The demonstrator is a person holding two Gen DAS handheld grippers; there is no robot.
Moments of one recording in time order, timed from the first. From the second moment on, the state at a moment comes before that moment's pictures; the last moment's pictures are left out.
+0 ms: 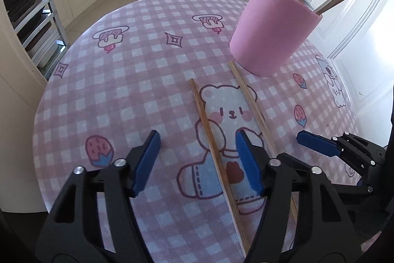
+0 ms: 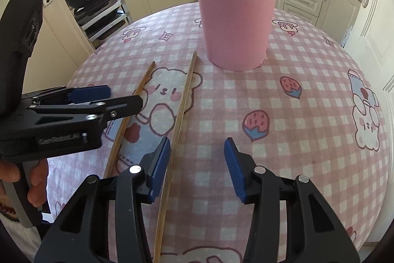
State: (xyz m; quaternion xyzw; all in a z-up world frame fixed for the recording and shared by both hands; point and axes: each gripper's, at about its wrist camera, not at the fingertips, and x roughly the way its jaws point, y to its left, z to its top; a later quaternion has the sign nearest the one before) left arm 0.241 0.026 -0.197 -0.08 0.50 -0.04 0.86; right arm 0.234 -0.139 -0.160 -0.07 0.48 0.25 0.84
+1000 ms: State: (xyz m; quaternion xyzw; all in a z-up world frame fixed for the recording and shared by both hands) left arm 0.269 0.038 -0.183 -0.09 0.47 -0.05 0.88; right arm 0.283 -0.111 -0.141 -0.04 0.49 0.26 0.83
